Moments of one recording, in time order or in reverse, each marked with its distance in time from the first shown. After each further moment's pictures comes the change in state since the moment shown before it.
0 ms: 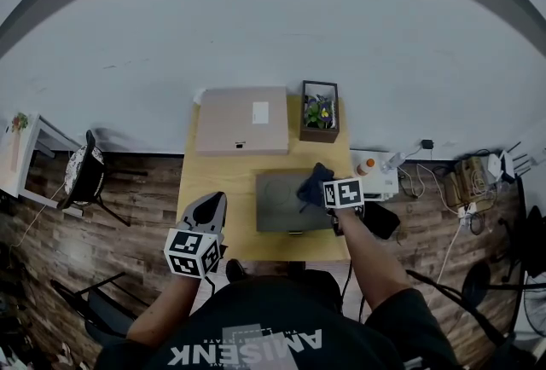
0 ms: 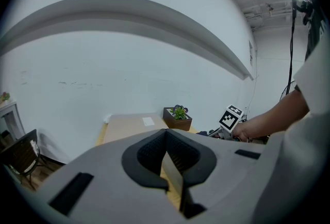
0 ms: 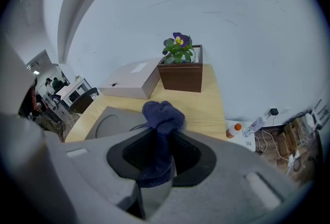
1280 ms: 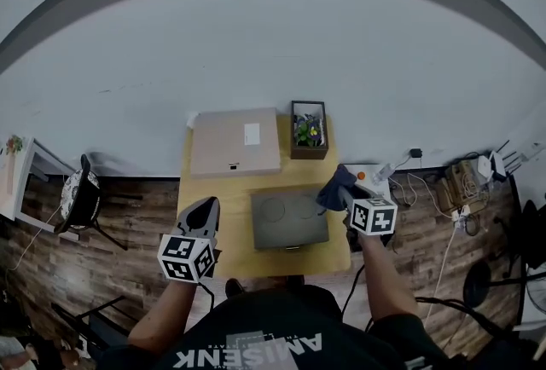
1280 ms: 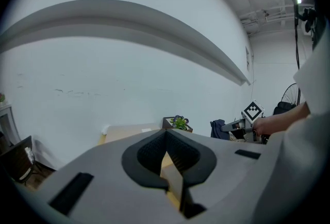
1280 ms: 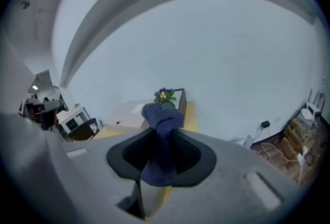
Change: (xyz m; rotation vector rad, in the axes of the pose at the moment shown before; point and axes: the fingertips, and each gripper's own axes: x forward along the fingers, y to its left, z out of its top) left arm 0.002 0.013 0.042 0.013 -0.072 -0.034; right arm -0.118 -0.021 0.048 0.079 -0.369 0.009
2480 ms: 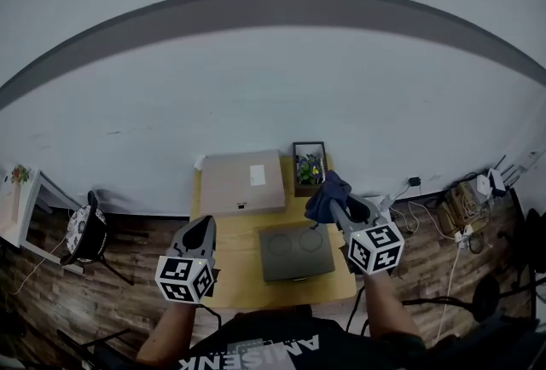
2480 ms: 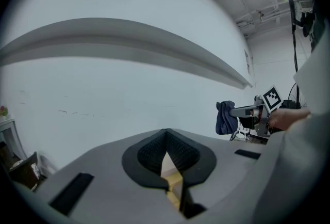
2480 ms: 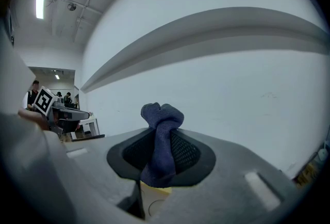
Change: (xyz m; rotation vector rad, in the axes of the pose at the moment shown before) left arm -0.019 0.019 0.080 0.046 -0.095 0.038; right arm -0.073 0.110 0.129 -0.230 -0.335 0.120
